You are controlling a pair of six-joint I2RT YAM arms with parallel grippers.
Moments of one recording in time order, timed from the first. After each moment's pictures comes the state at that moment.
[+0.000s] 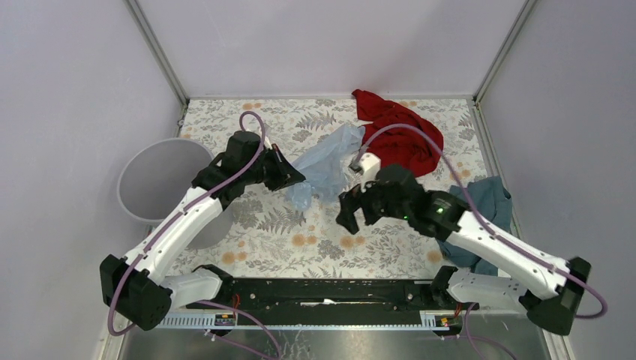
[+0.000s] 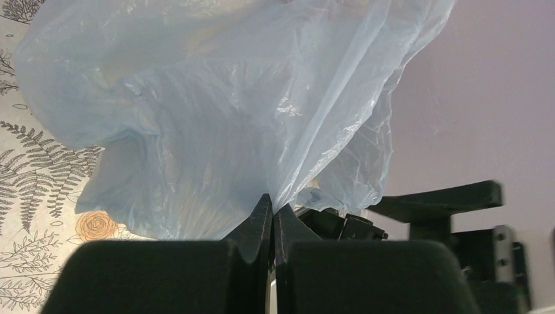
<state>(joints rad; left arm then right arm) -0.49 1.14 1.04 -0.50 0.34 -0.92 0.86 1.01 1.04 -0.66 -0.09 0.27</state>
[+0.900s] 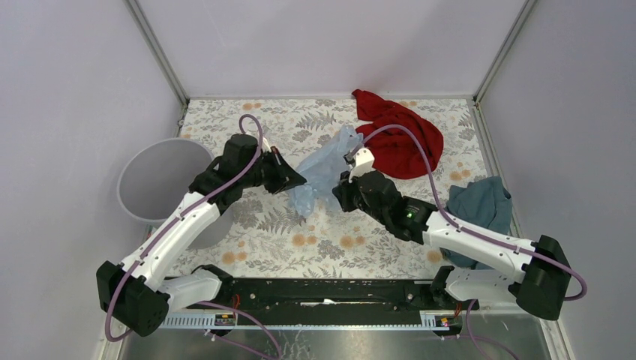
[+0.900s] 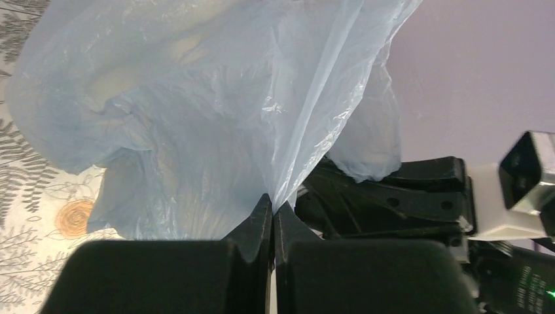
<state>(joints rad) -0.48 1.11 1.00 -0.46 0.41 -0.96 0.97 1.17 0.83 -0.07 0.25 0.40</state>
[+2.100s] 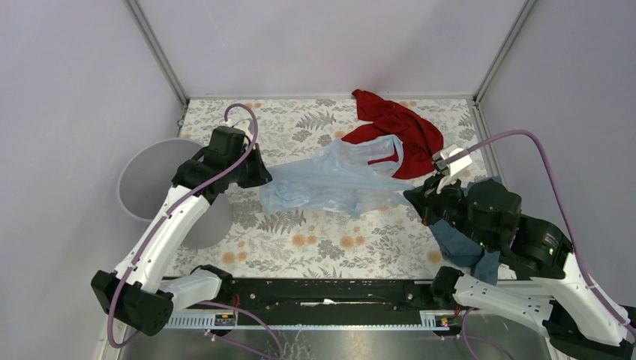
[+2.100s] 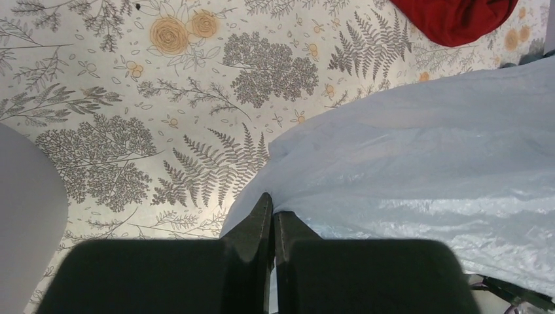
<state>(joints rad) -0.39 1.12 1.18 -0.84 0.09 -0.52 0.97 0.68 1.23 -0.90 0.32 0.22</state>
